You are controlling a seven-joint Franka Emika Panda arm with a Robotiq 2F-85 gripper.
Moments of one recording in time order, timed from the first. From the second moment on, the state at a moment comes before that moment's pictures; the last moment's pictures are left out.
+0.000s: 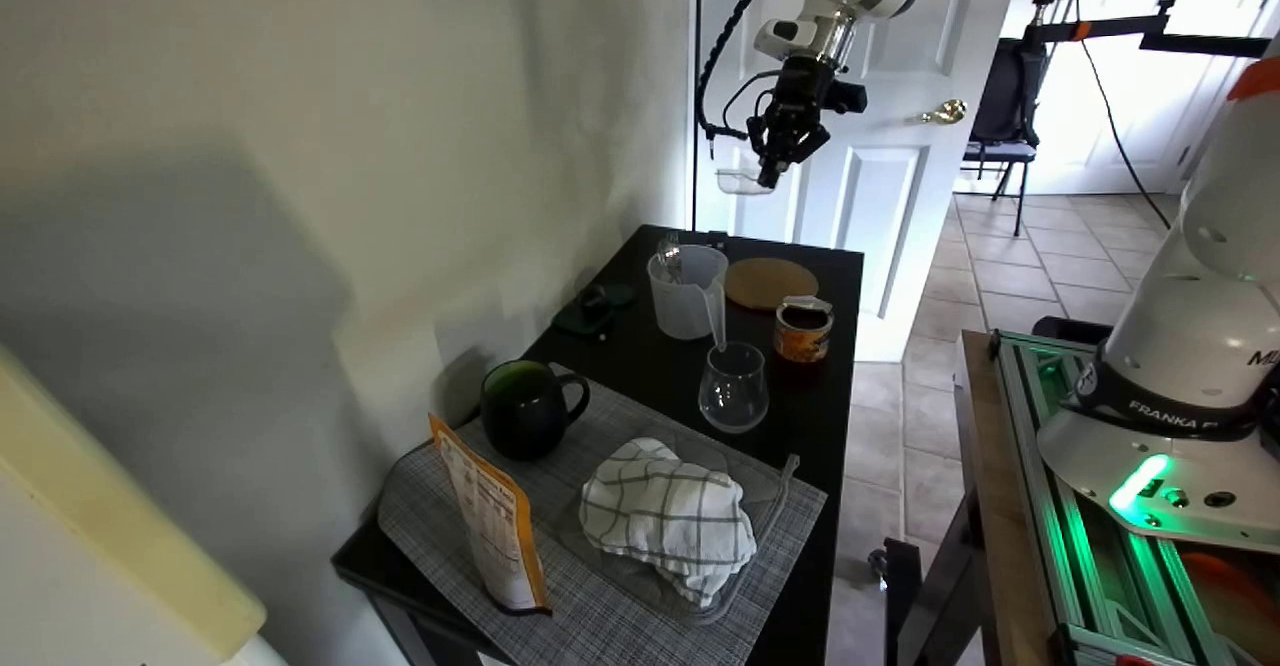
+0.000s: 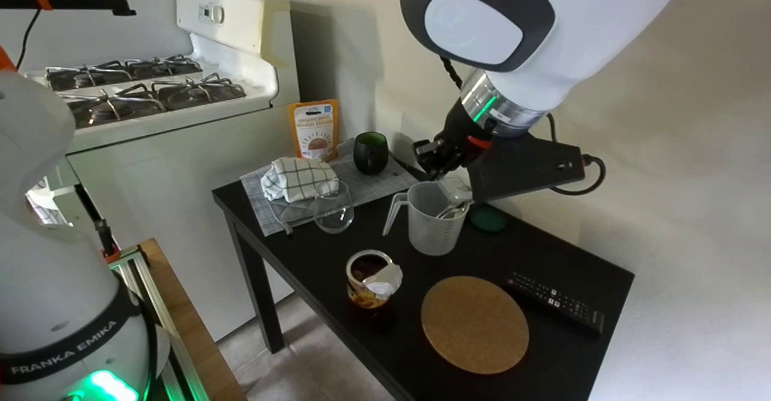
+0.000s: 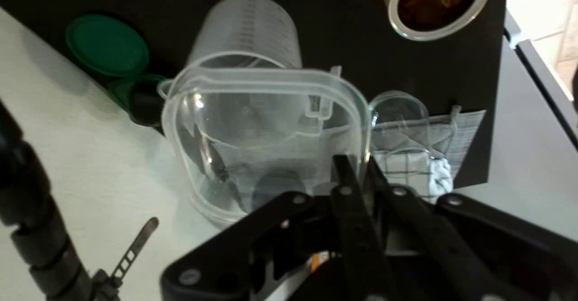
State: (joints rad) arm -0.45 -0.02 -0.19 -2.23 0.59 1.92 -2.15
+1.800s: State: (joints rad) arm -0.37 0.45 -0.18 -1.81 0.62 1.54 -2.30
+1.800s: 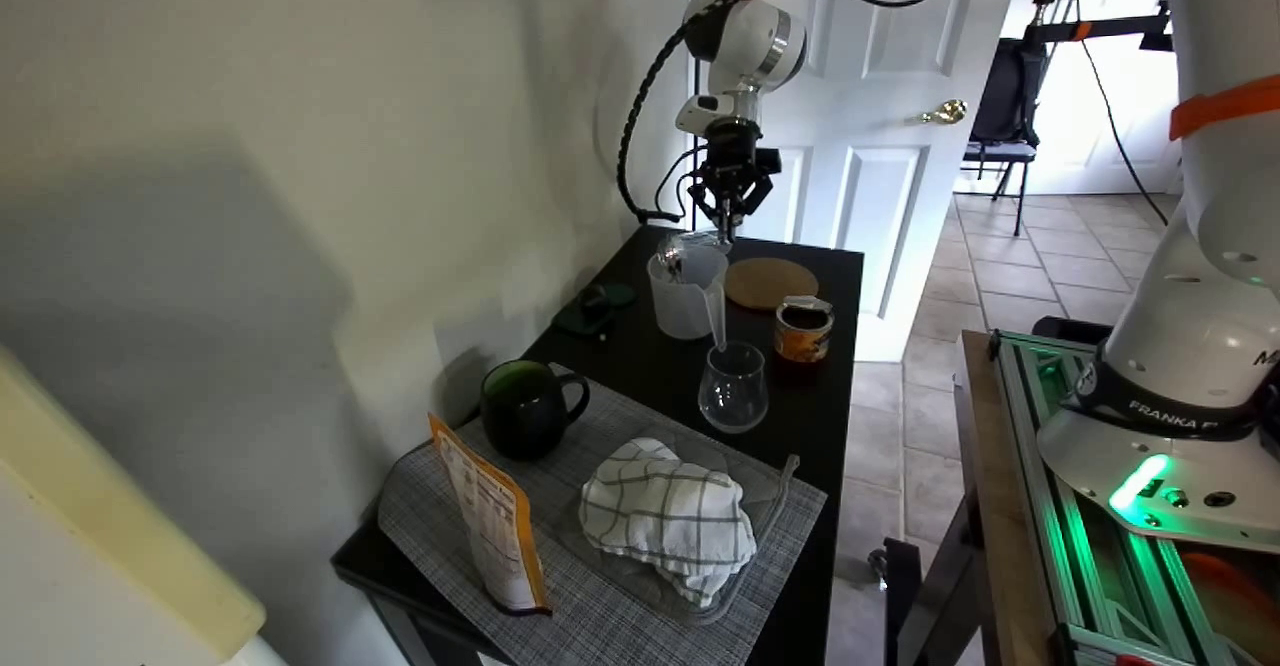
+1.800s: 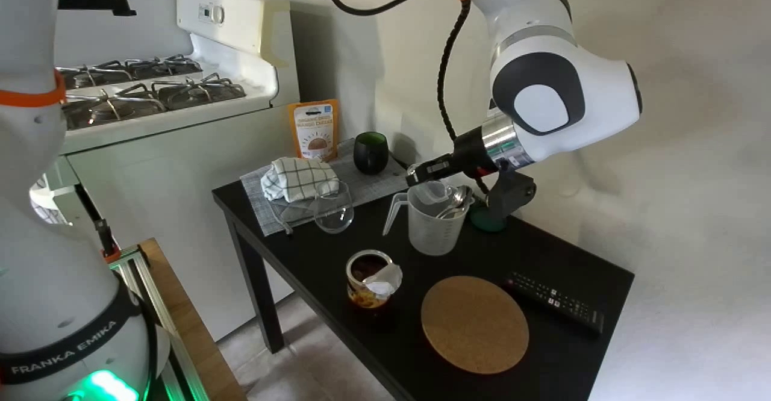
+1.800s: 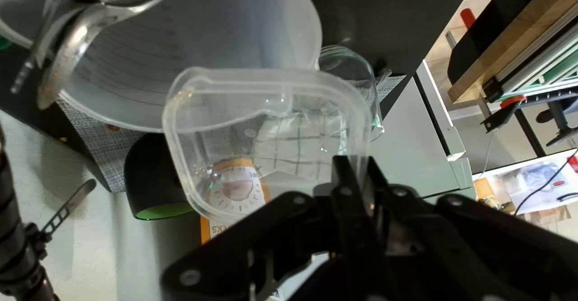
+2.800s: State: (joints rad) arm -0.39 0.48 -0.16 -1.76 0.59 1.52 -2.32
